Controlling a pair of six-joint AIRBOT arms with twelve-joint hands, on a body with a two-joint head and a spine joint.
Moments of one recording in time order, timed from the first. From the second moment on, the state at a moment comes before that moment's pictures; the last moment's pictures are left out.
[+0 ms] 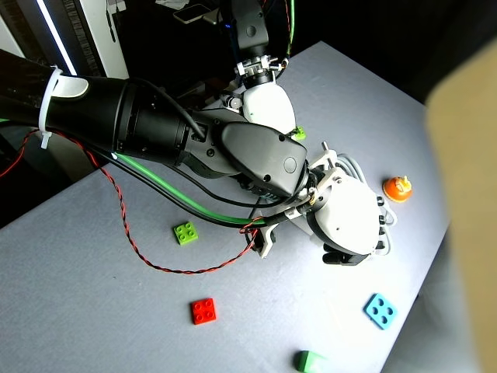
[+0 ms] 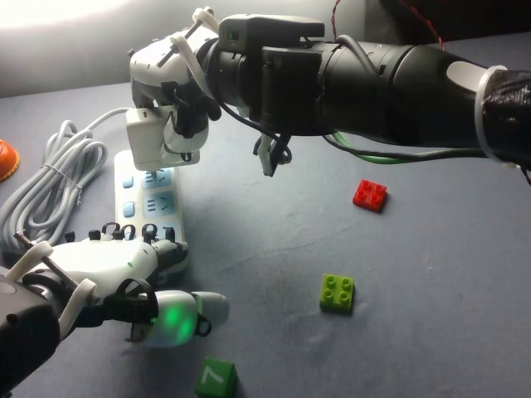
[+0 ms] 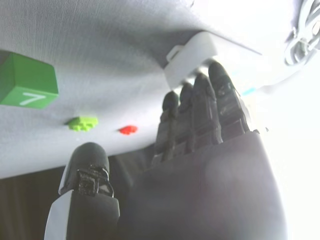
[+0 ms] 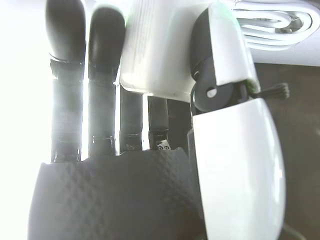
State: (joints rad) left arm 0.57 -0.89 0.64 -1.59 -0.70 2.11; right arm -0.11 -1.91 1.83 2.08 0.15 -3.01
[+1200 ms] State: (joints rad) left arm 0.58 -0.89 0.64 -1.59 -0.70 2.12; right arm -0.11 -1.91 1.81 2.07 0.15 -3.01
